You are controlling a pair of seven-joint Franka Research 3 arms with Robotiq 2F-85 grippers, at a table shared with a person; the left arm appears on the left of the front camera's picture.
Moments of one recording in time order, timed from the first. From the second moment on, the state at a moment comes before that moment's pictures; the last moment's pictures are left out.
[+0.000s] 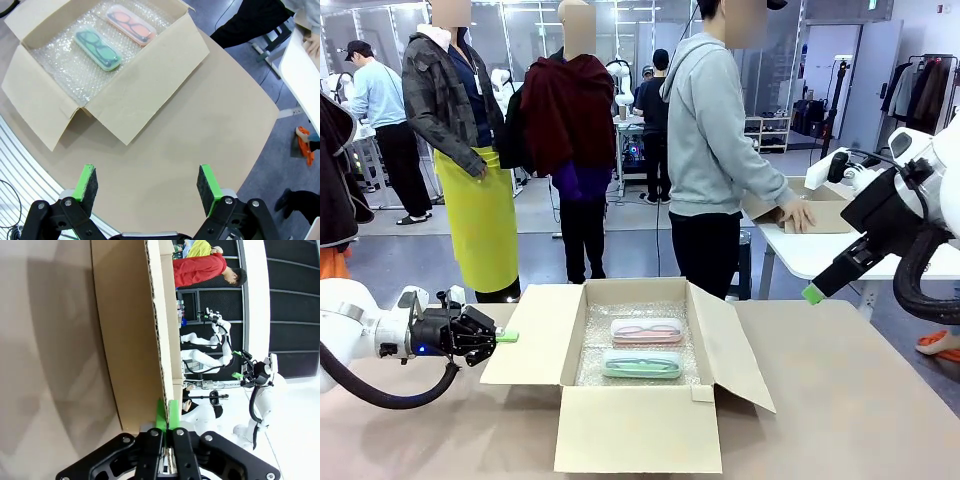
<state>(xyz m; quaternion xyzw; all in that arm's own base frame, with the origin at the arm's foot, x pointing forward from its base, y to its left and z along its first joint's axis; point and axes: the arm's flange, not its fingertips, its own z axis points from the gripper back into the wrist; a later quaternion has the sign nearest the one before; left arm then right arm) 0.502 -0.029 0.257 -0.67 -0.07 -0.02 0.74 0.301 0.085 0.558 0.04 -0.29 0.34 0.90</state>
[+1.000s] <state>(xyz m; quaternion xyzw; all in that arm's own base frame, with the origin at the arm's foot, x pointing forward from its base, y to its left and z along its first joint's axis) 0.488 0.120 0.286 -0.65 -0.07 -0.01 0.76 0.300 0.085 0.559 0.04 -0.29 0.34 0.90</state>
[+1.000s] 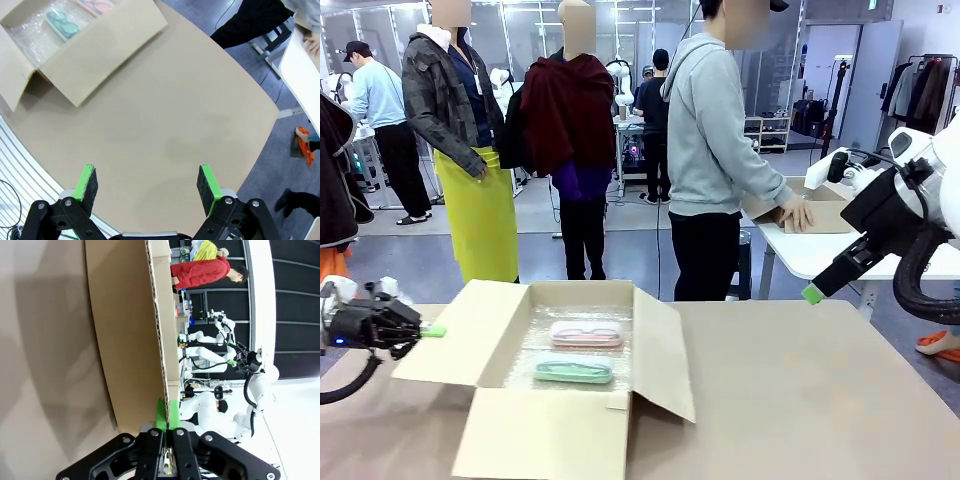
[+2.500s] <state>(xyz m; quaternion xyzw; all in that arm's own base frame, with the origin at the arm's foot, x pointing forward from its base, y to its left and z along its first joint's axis) 0.467 0.312 0.282 -0.63 -0.05 0.05 0.77 0.300 0.085 0.559 0.04 -0.29 0.34 0.90</state>
